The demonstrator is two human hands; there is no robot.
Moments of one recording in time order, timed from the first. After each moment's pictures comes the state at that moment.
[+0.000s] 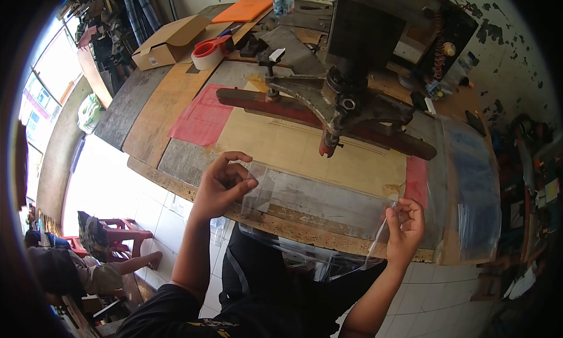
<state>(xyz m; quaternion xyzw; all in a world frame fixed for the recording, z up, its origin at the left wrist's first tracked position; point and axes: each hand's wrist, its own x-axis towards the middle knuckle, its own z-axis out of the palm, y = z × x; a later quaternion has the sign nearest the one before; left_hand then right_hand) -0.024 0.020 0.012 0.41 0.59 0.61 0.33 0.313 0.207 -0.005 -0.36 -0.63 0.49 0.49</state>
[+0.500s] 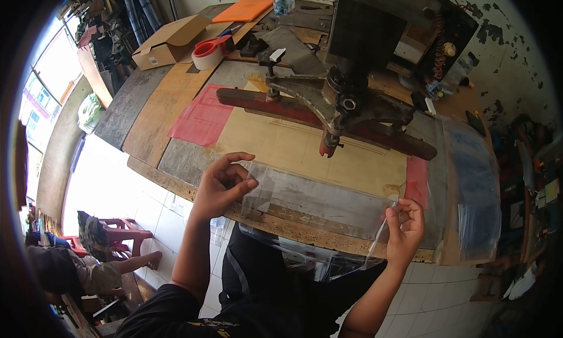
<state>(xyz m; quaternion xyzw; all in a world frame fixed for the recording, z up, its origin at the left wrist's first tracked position) -0.021 0.019 0.015 0.40 0.60 0.61 0.33 0.314 0.207 -0.006 -0.36 -0.63 0.48 0.49</state>
